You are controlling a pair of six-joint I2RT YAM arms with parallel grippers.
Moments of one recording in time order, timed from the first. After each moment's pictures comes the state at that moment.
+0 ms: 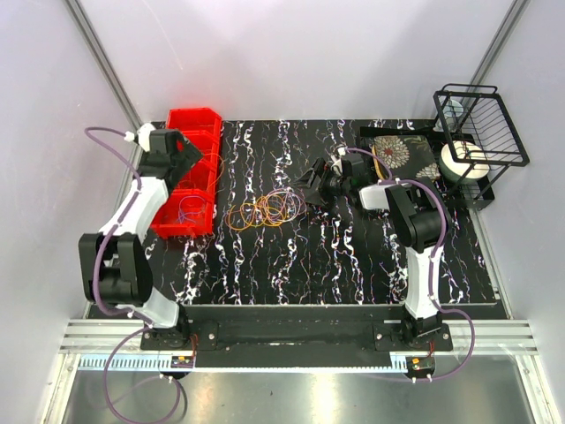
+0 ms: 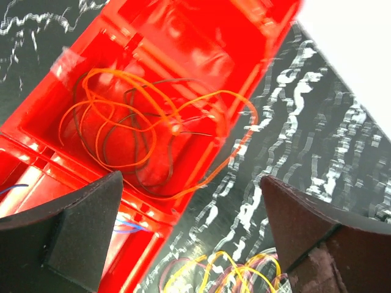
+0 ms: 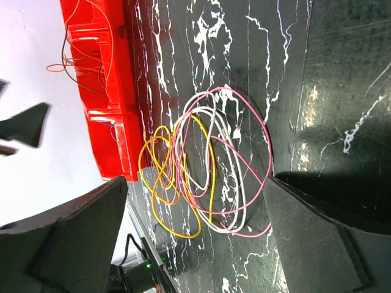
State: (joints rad) left arm -0.01 1.56 1.17 -0.25 -0.23 -0.72; right arm 0.33 2.13 1.18 0.40 -0.63 0.97
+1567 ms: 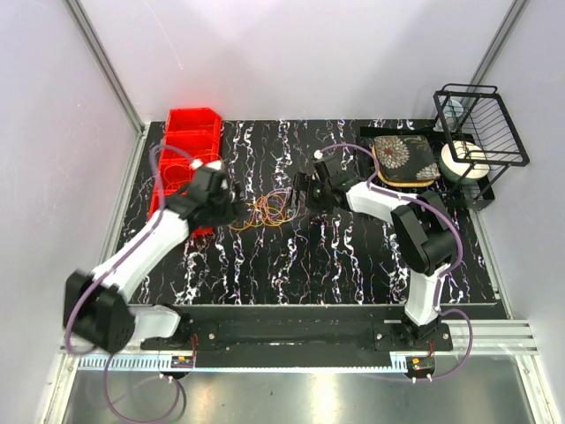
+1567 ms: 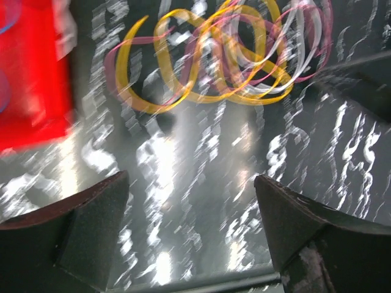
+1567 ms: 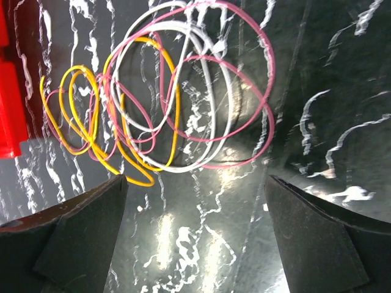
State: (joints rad) left arm -0.41 1.25 0.98 -0.63 -0.04 -0.58; right arm 0.54 1.91 1.24 -0.15 -0.21 0.61
